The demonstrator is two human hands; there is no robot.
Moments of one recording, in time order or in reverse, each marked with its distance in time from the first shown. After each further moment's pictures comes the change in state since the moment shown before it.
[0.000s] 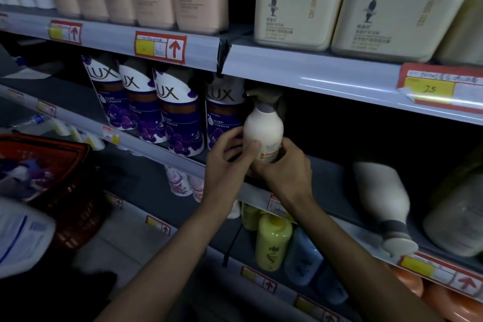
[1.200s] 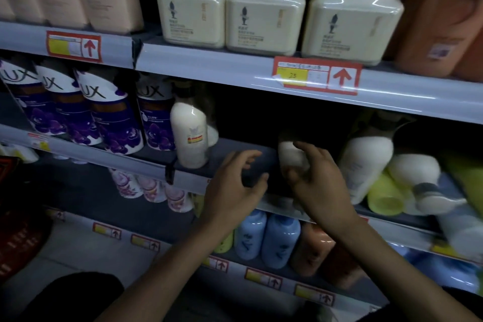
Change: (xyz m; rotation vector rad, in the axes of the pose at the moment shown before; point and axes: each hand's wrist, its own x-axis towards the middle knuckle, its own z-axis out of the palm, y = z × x) left_hand -0.084 -0.023 0.082 0.545 -0.351 0.273; right_hand -0.069 0.047 -0.170 -0.368 0.106 -0.094
